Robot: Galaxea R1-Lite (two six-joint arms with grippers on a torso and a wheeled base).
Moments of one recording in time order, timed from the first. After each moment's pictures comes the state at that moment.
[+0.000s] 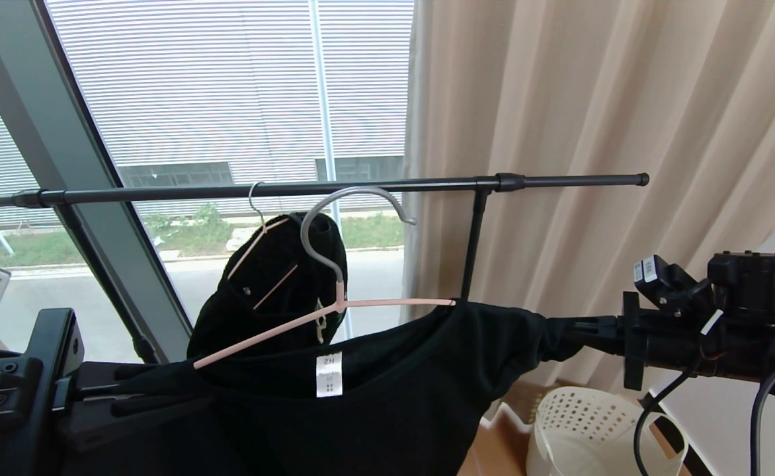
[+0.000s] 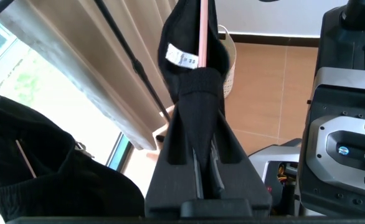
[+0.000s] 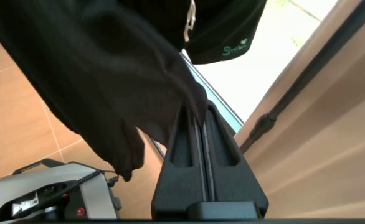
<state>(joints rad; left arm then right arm) -0.29 1.07 -0.67 0.03 -0.74 0.58 0.03 1.76 -0.56 -0.67 0.91 -0.46</state>
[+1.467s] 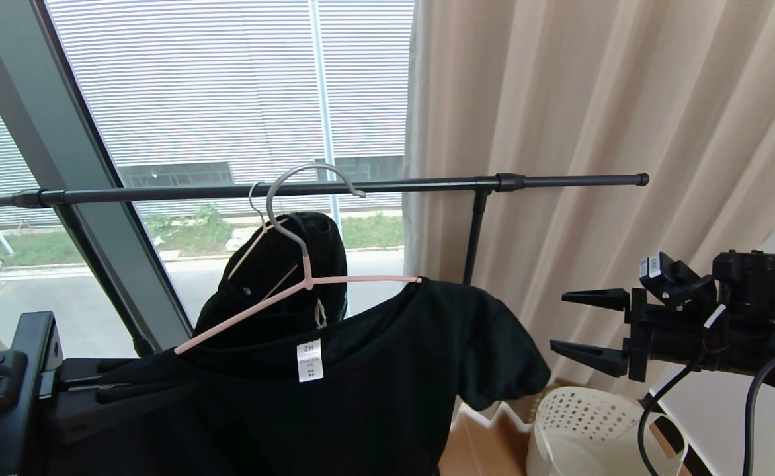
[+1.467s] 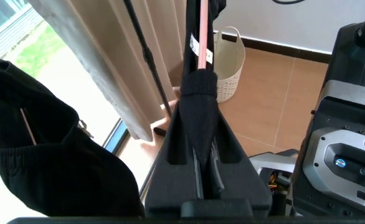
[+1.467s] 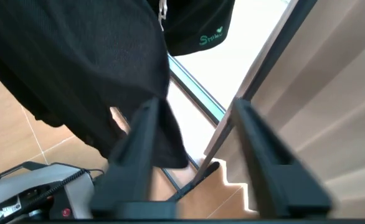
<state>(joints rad) -0.20 1.05 -0.65 0.03 -0.74 0.47 -0.02 1.79 -0.58 -0.68 0.91 -0.48</state>
